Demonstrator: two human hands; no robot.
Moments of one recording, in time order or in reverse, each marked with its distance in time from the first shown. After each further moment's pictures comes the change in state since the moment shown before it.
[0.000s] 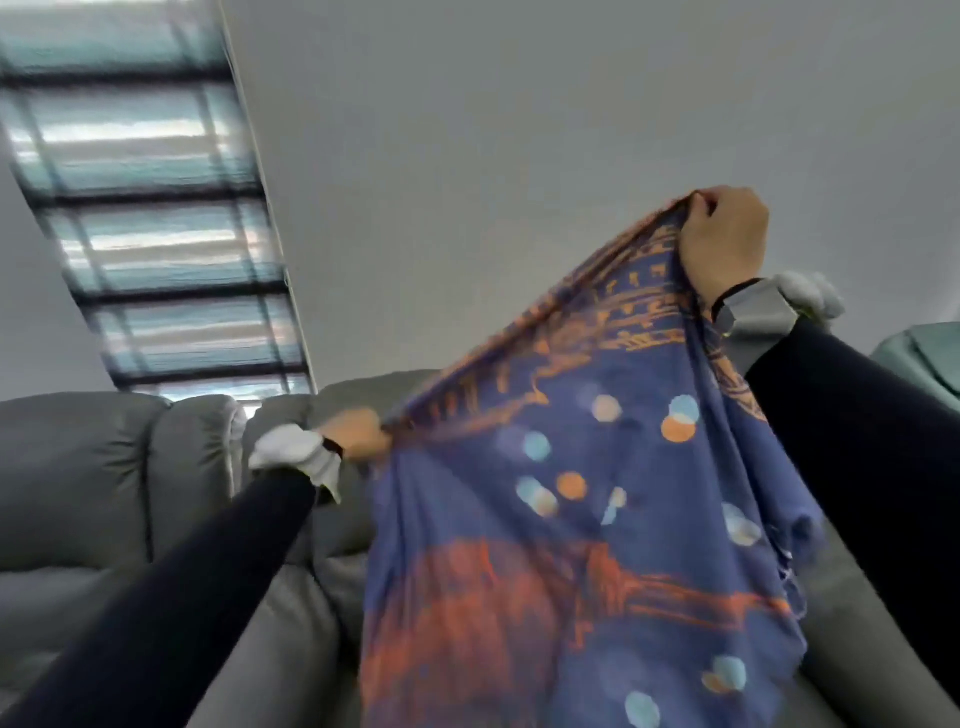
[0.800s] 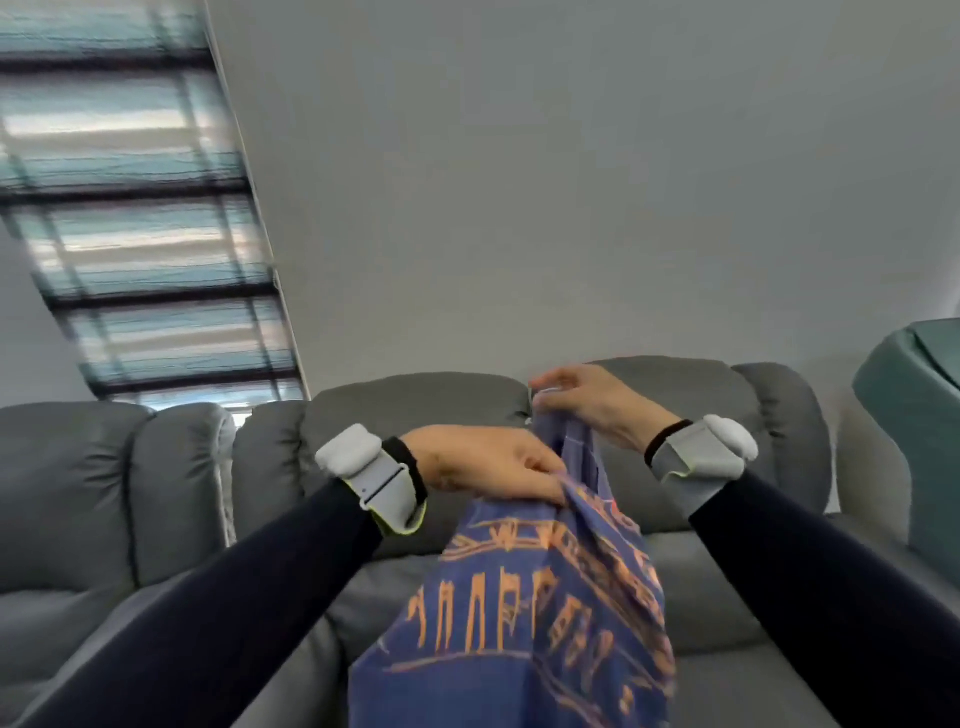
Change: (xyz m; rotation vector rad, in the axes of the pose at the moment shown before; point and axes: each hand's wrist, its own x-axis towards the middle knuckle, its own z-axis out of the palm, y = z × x) left_hand -0.036 0.111 -0.008 -0.583 -0.694 0.647; right_hand -0.144 -0.001 0.095 0.557 -1.015 0.246
